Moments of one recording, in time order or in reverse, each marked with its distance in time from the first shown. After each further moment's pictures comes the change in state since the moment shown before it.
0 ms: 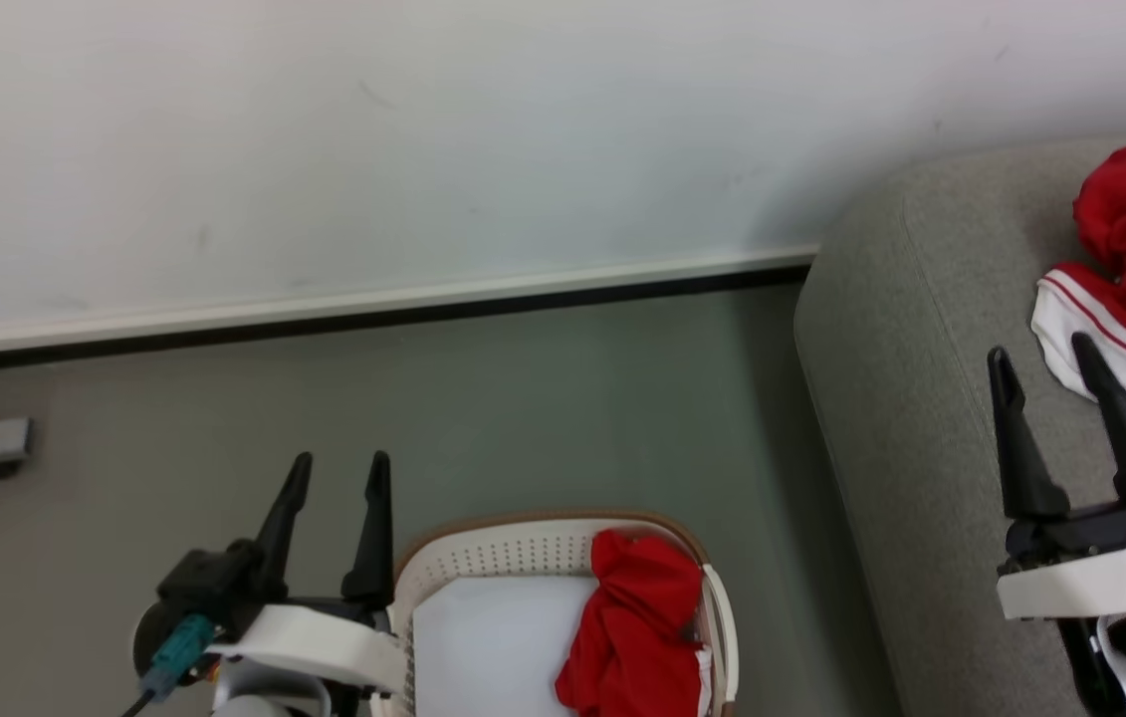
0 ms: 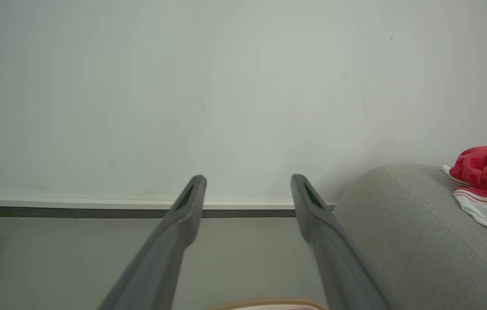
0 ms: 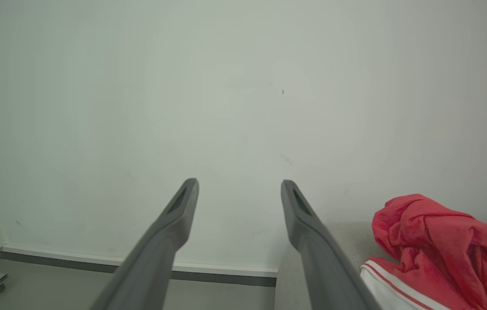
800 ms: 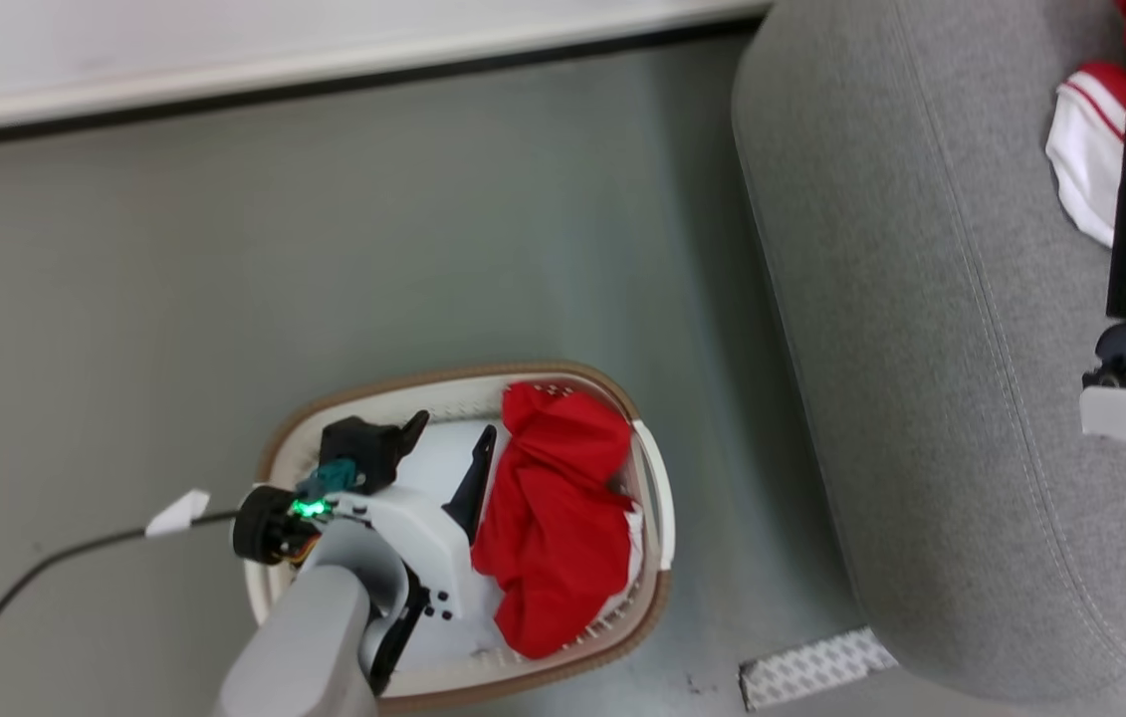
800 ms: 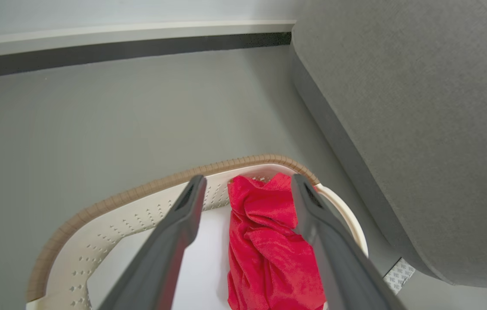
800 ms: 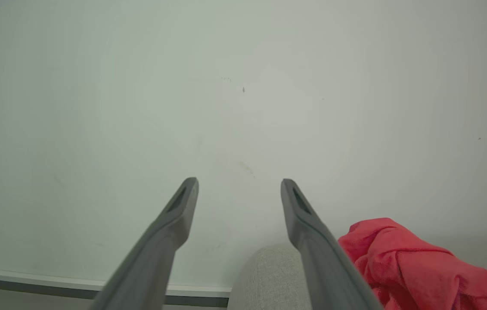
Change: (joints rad) left arm -0.377 0.008 -0.218 0.501 0.025 -0.078 0.138; right arm -0.252 -0.001 -0.081 -0.098 0.006 0.000 0.000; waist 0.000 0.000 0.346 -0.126
